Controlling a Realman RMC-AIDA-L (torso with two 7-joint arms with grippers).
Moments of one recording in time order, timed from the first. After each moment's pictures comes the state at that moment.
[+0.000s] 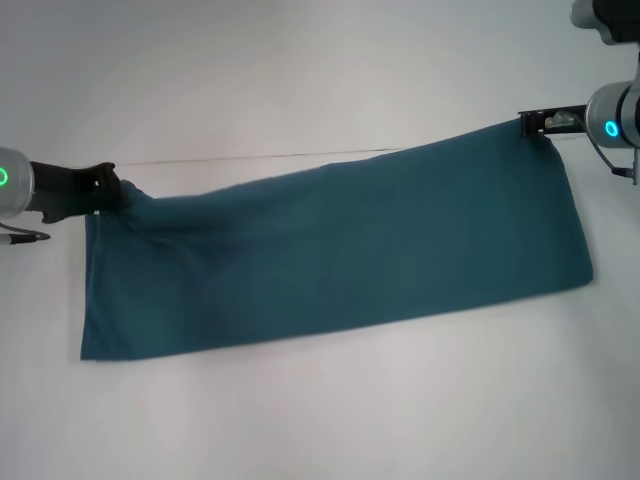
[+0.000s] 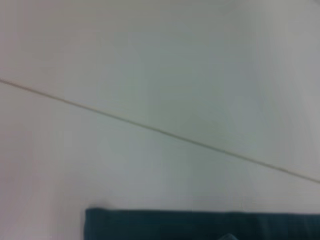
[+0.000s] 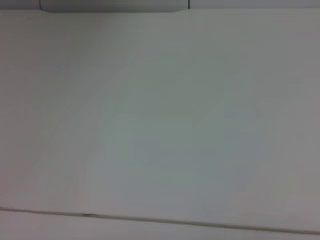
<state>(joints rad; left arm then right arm) -0.88 -1.99 0.71 0.61 2.58 0.96 -2.77 0.92 1.97 -0.89 -0.47 -2.61 -0.49 2.53</state>
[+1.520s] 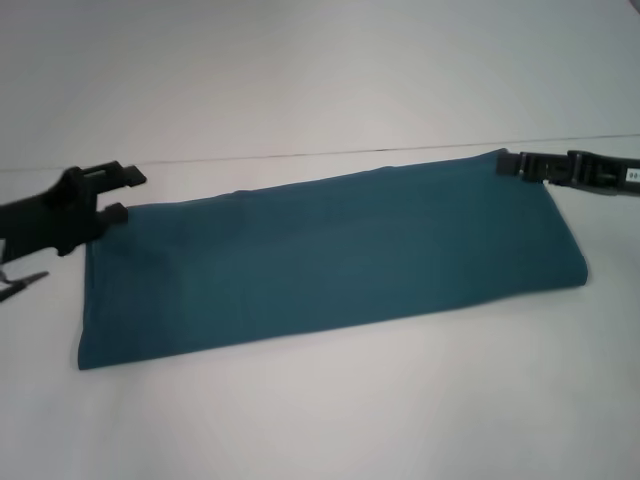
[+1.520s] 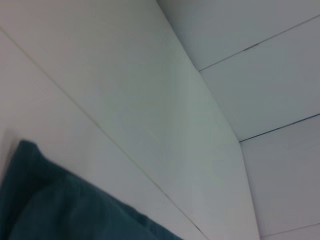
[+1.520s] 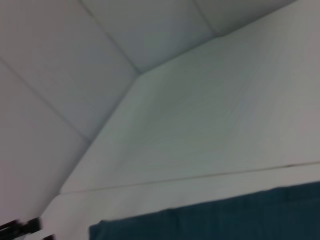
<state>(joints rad) -0.60 -2.08 0.61 0.71 1.99 1.11 -2.59 0.53 1.95 -0.76 -0.82 -1.90 -1.32 2.20</state>
